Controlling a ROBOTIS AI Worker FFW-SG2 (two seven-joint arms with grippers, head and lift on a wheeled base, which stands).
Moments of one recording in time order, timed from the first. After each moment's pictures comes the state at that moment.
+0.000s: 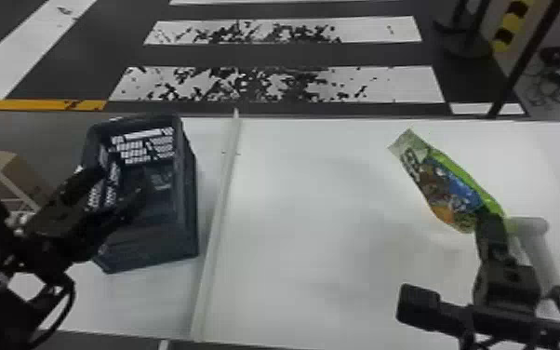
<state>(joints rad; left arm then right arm) 0.46 0.00 0.46 -2.23 0.25 0.45 -0.56 0.33 -0.52 0.71 -1.98 1.43 1.07 0.18</state>
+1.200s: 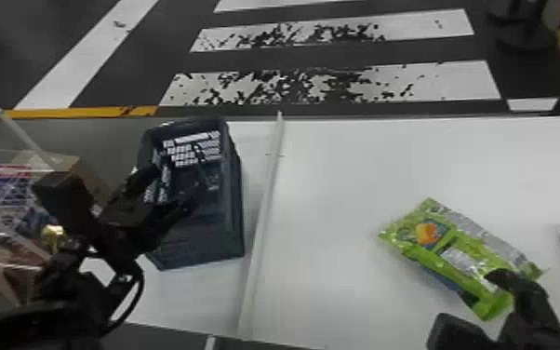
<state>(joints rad) 0.46 0.00 0.39 -2.28 0.20 0.50 -0.41 0.38 -0.58 0.76 -2.31 1.02 1.11 0.52</state>
